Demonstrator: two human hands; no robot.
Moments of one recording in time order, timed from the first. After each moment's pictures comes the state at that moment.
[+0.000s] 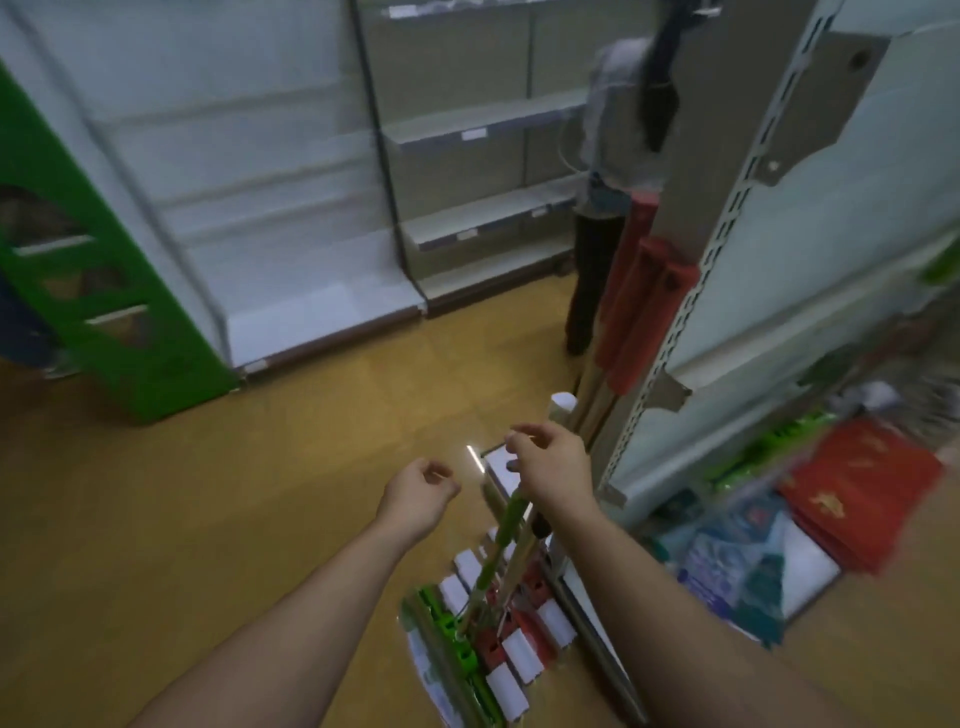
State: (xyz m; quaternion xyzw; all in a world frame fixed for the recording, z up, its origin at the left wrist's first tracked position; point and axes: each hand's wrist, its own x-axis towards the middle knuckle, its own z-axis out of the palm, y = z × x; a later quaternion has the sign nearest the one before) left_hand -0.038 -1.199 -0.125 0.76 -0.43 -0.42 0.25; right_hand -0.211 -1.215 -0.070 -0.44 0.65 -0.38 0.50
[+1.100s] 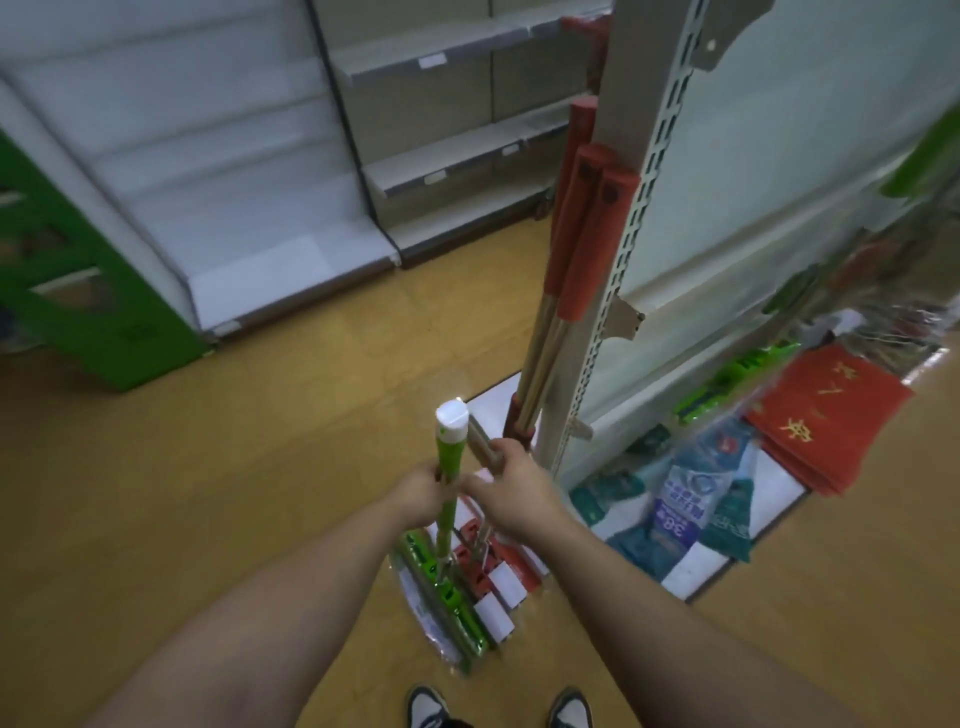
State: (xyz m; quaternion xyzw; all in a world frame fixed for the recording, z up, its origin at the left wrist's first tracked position) left_hand -0.074 -1.174 -0.197 0.69 -0.56 -0.46 0.08; right_hand -0.239 -1.145 -0.105 -0.55 0.66 -0.14 0.50
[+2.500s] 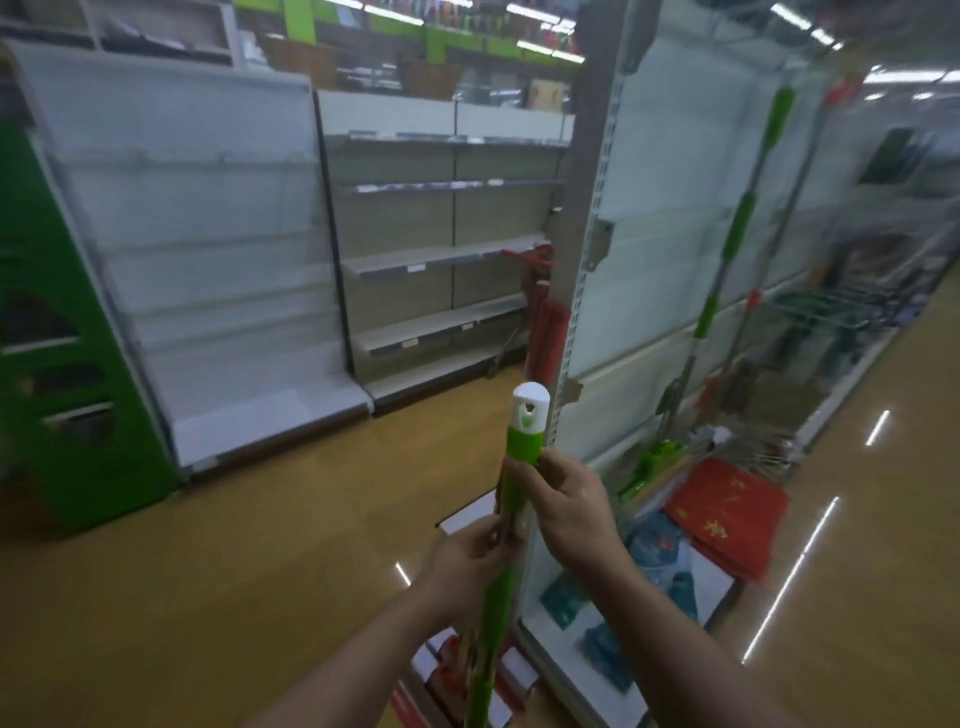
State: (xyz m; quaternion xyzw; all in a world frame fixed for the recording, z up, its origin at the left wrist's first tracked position) left_hand -0.067 -0.935 -0.034 0.47 -0.61 -0.55 0.32; right_hand -0.214 -0.919 0.058 -0.57 0.54 -0.51 0.36
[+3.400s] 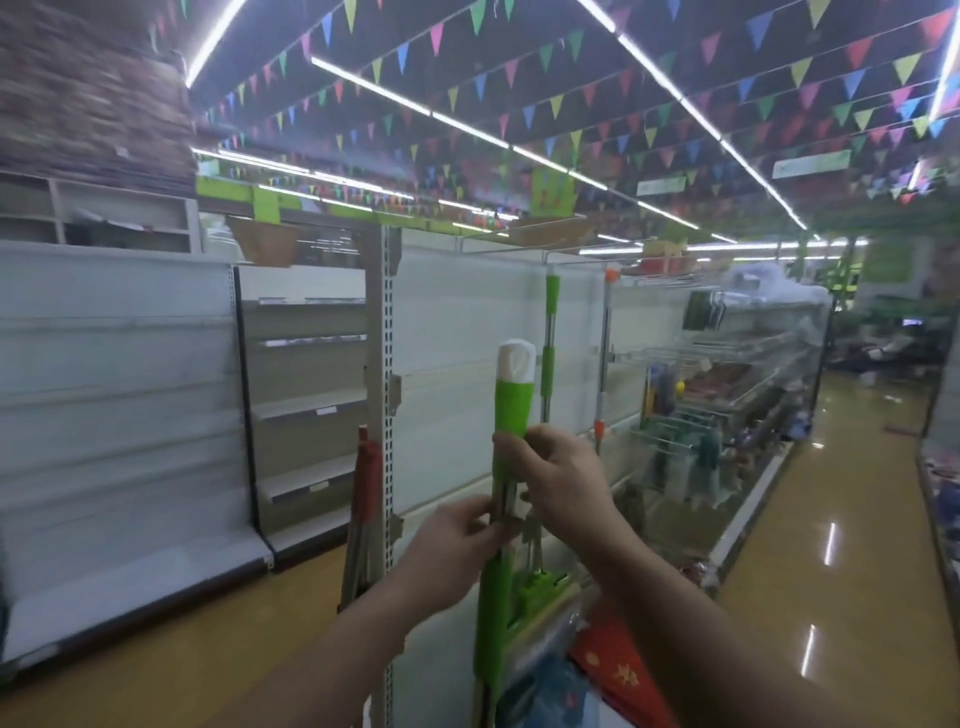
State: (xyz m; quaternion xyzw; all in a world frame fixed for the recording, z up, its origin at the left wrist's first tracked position) left_hand -0.366 -0.904 0.168 0.35 -0.71 -0.41 0.45; right_hand -0.509 -0.872 0.235 -0.61 0.50 -0.57 0.22
